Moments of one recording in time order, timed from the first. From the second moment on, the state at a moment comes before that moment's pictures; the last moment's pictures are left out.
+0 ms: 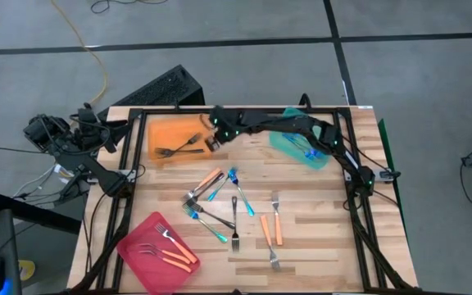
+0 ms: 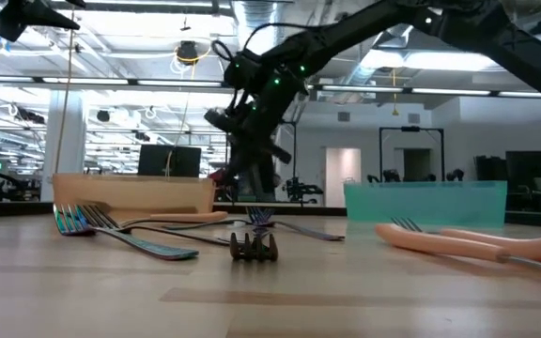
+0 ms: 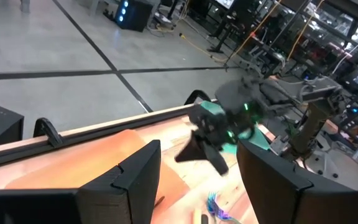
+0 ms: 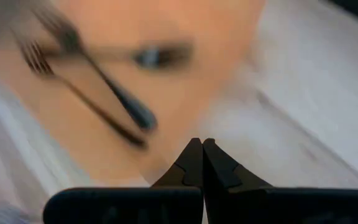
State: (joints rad) left arm -0.67 0.43 1.11 -1.57 -1.22 -1.37; right arm -0.33 2.31 2.00 -0.64 0.02 0.48
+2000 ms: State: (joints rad) left arm -0.67 0.43 1.11 -1.57 -1.22 -1.34; right arm -0.13 2.29 1.89 -0.48 0.10 0.21
